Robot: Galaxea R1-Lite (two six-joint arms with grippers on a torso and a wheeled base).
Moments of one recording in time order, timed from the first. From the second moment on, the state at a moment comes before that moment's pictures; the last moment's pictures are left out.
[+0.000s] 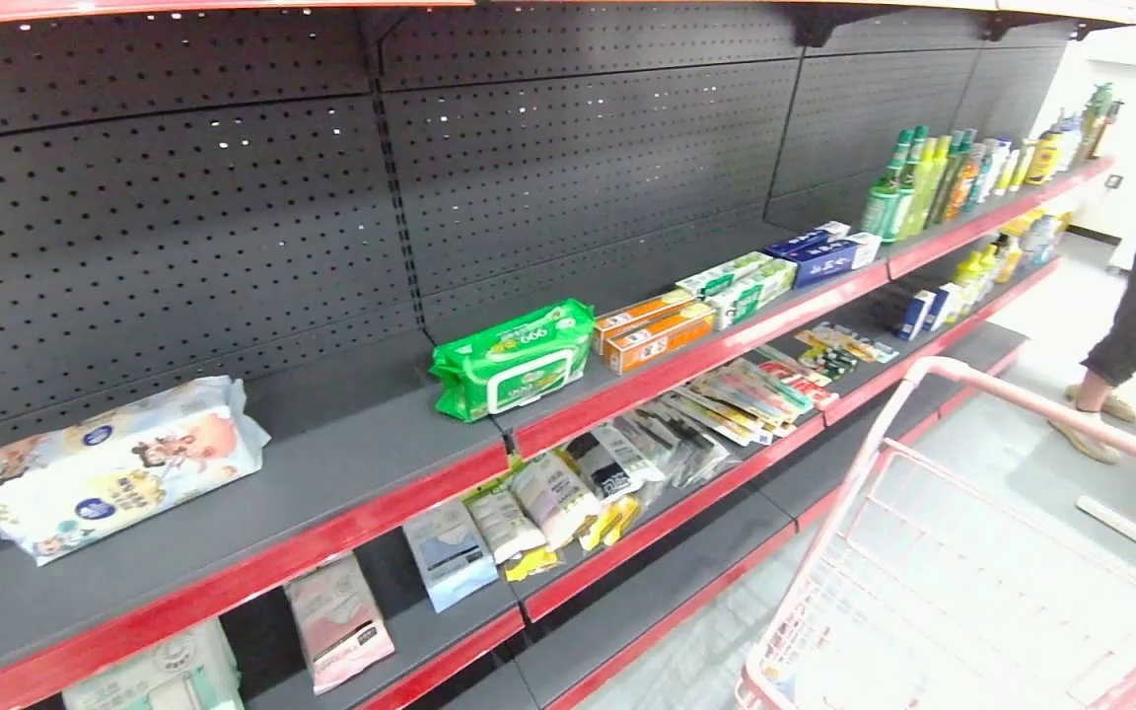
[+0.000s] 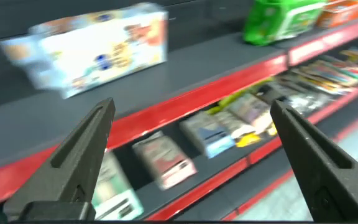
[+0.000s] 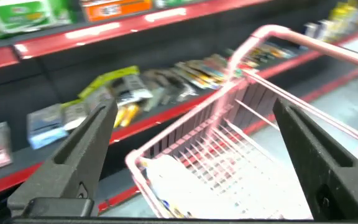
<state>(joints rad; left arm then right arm) 0.01 0.00 0.00 0.00 0.02 0.02 0.00 0.00 0.00 0.00 0.01 -0.01</state>
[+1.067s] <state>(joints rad) 0.01 0.00 0.00 0.00 0.02 0.02 0.00 0.00 0.00 0.00 0.01 0.00</state>
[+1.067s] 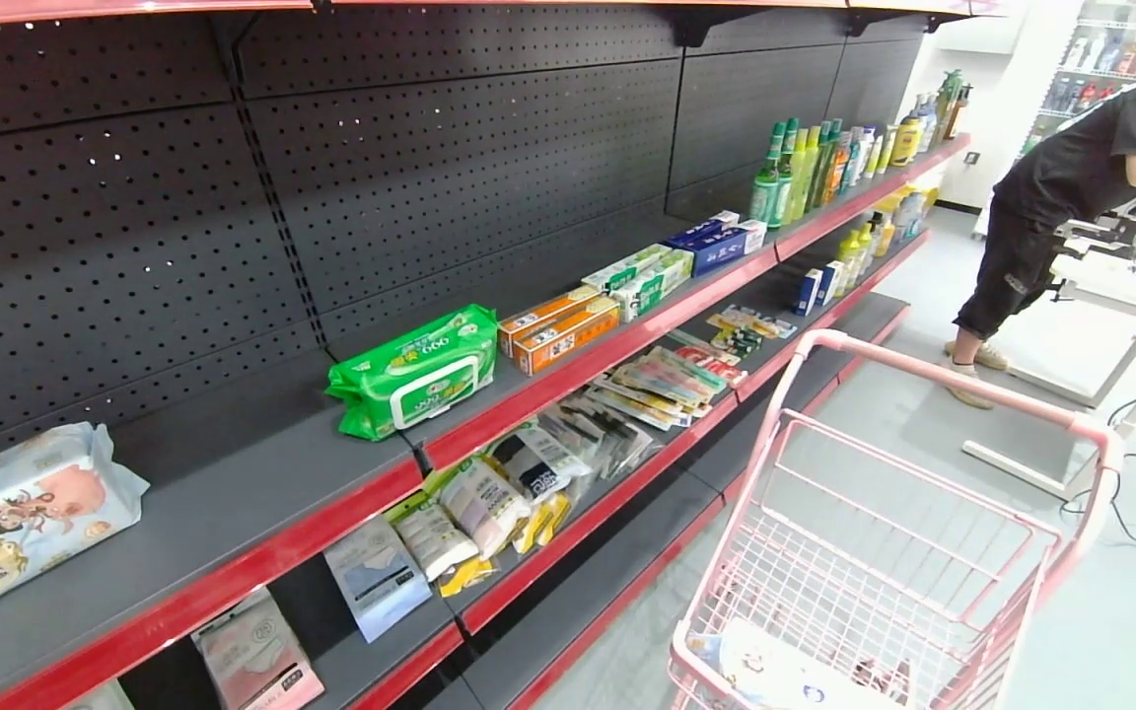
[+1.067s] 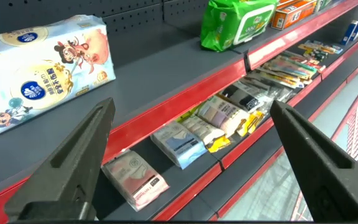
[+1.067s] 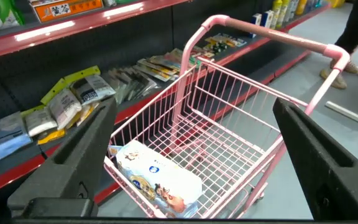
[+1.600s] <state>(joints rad) 0.01 0.00 0.00 0.00 0.02 0.02 0.01 0.06 -0.12 -0.01 0.03 0.08</state>
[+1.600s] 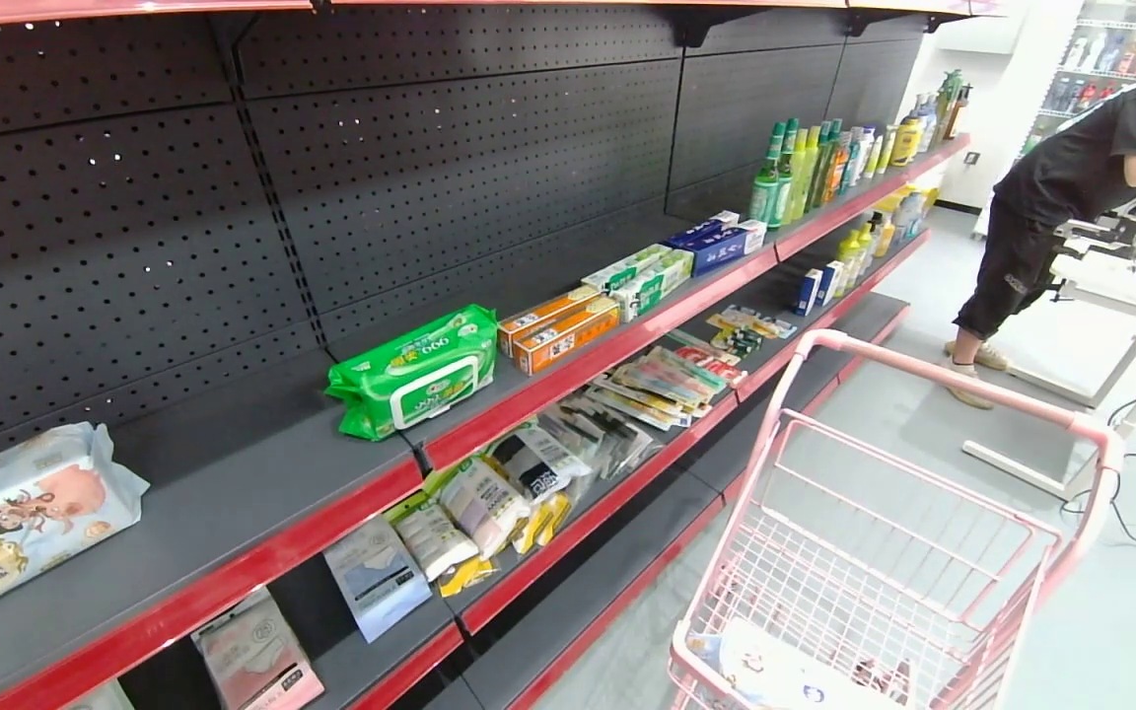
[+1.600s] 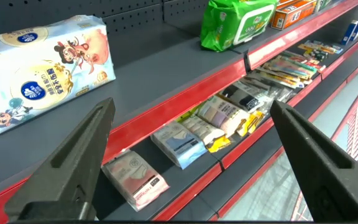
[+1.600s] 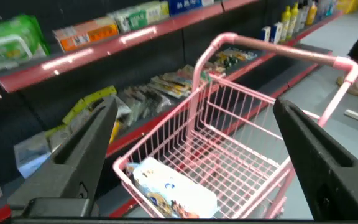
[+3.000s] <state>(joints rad) 0.01 0.00 0.00 0.00 0.02 0.02 -0.01 1.63 -0.50 -0.04 0.05 -0.37</state>
